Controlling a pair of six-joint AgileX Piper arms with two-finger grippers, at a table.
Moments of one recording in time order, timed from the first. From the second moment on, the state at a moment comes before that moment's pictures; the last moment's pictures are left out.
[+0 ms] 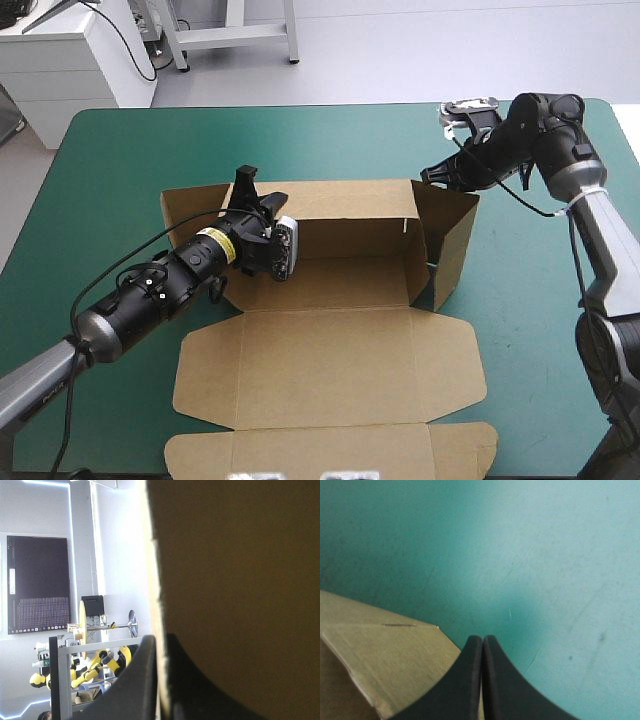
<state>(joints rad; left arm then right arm) -0.56 1.36 -0.91 0.47 -0.05 0.97 0.14 1.79 -1.79 0.23 1.20 -0.18</state>
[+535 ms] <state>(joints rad) -0.56 1.36 -0.91 0.44 -0.04 0.97 0.14 1.71 -1.65 0.38 1.23 -0.29</state>
